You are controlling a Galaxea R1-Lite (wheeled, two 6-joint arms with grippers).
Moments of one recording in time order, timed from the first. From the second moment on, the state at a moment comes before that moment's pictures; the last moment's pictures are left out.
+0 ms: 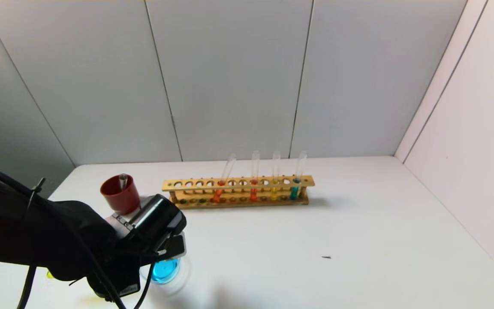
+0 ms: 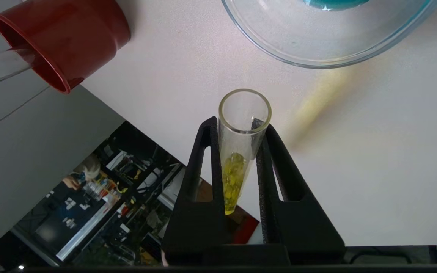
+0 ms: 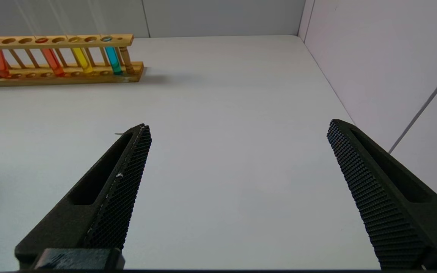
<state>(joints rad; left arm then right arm) -0.59 1.79 -0.77 0.23 0.67 0.67 0.00 0.00 -0.01 0.03 -0.01 0.01</state>
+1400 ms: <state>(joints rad) -0.62 1.97 -1.04 0.61 0.69 0.67 0.00 0.00 -0.01 0.03 -0.01 0.01</state>
